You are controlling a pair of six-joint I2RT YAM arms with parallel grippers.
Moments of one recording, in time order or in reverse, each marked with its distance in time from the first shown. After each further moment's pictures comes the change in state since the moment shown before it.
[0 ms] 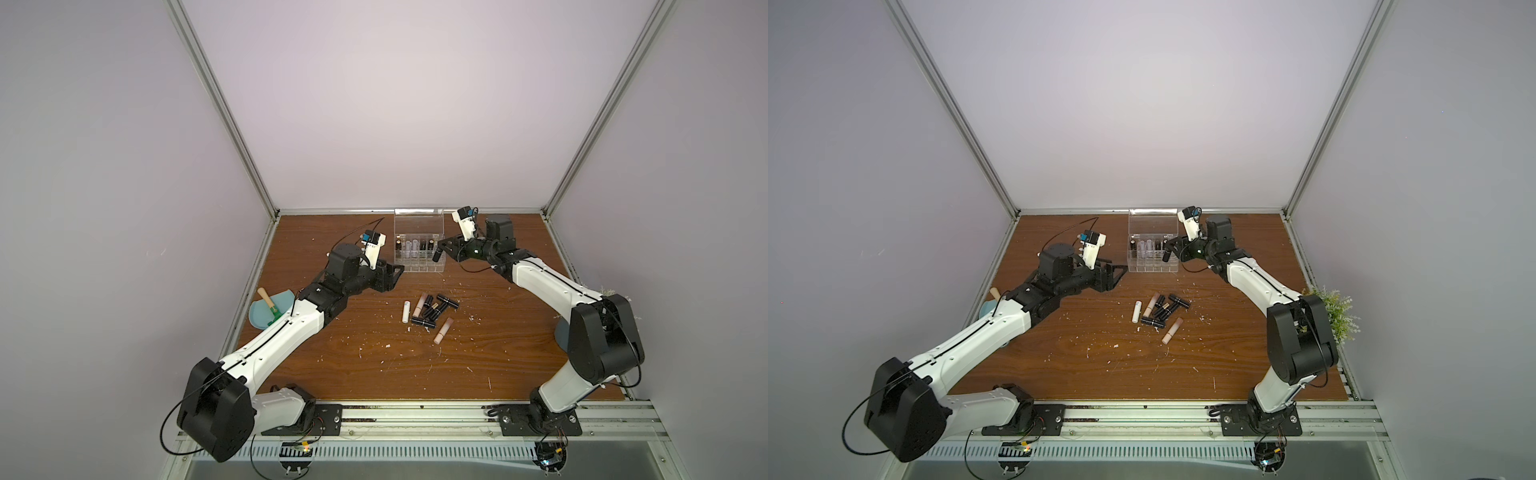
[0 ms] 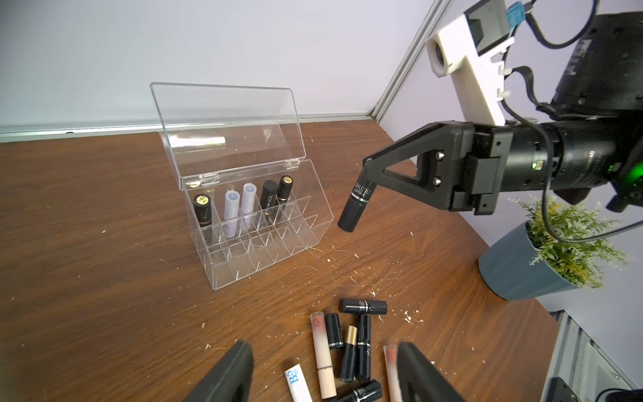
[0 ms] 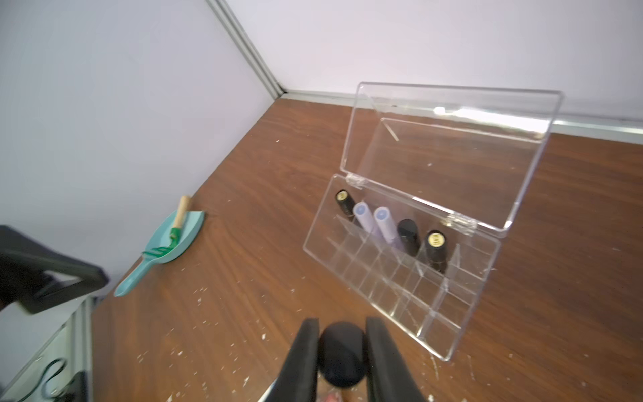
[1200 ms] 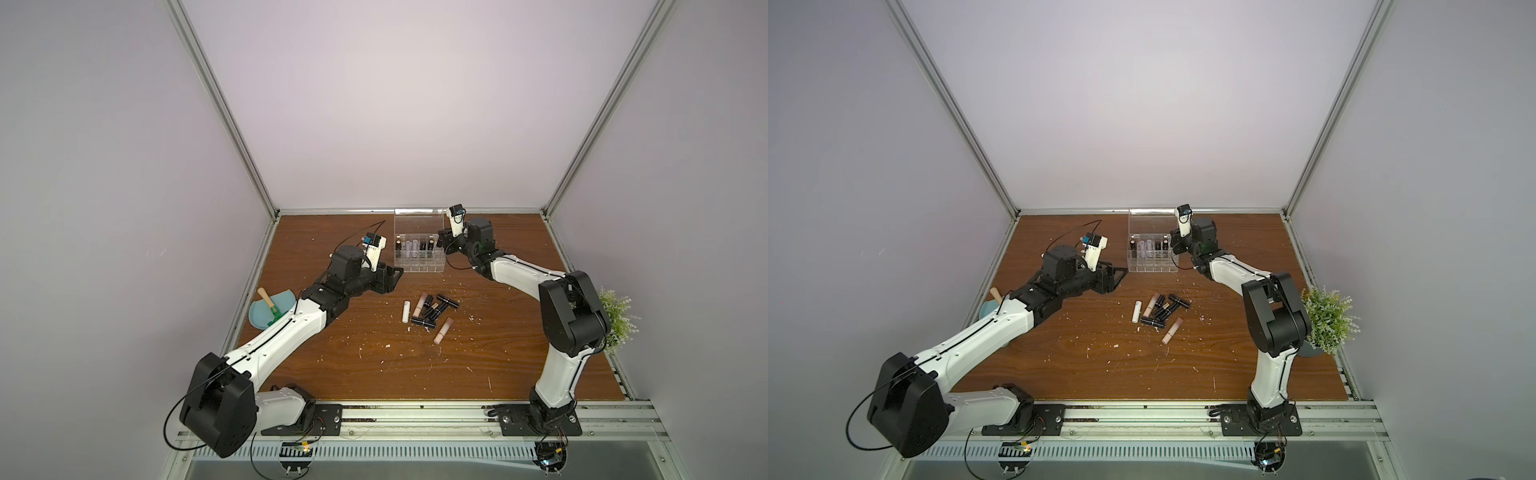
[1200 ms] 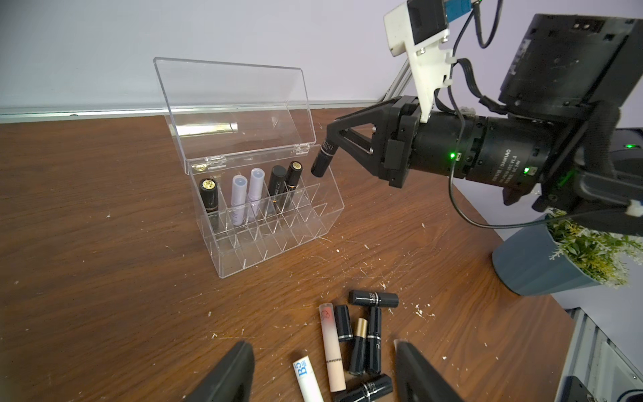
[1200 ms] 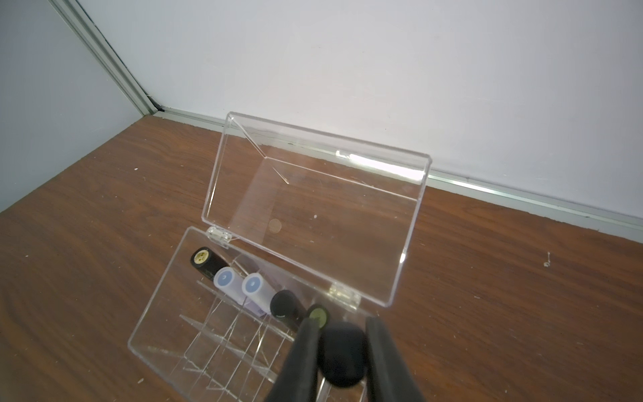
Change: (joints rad) left arm 0.000 0.023 -0.013 0.002 -0.012 0.004; right arm 0.058 0.227 0.070 0.259 0.373 -0.131
